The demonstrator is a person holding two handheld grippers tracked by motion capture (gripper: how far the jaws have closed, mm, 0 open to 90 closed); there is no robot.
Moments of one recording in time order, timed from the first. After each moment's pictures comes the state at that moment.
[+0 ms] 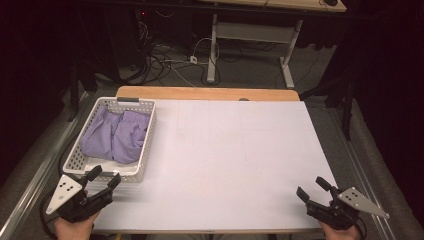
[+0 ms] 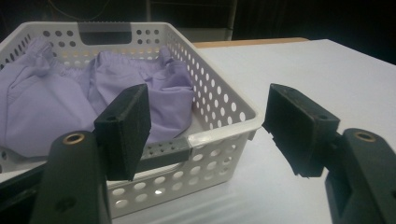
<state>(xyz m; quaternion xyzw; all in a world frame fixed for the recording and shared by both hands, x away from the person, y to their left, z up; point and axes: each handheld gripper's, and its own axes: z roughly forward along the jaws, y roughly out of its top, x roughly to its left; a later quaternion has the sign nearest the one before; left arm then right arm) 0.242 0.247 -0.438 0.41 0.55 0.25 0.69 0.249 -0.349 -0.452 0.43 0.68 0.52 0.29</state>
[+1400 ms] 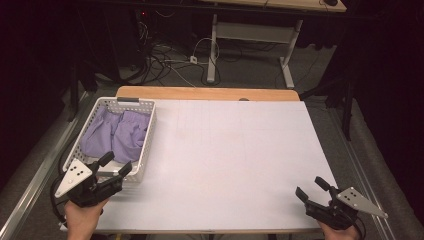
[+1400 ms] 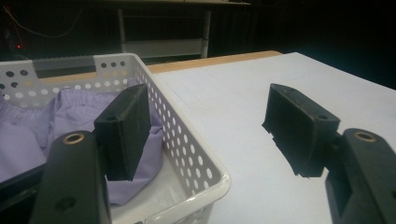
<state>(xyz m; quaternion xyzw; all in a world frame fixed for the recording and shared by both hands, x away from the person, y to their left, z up) 0.264 0.225 -0.409 0.42 0.51 0.22 0.71 0.249 -0.347 -0.452 0.43 0.68 0.52 0.29</state>
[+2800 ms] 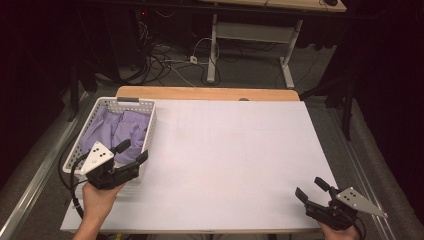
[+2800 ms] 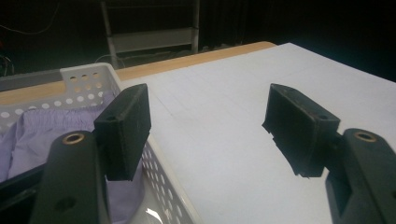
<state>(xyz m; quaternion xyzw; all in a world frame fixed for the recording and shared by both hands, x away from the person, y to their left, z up) 0.297 0.192 -0.394 0.46 0.50 0.21 0.70 0.249 -0.347 -0.452 0.43 0.68 0.51 0.28</state>
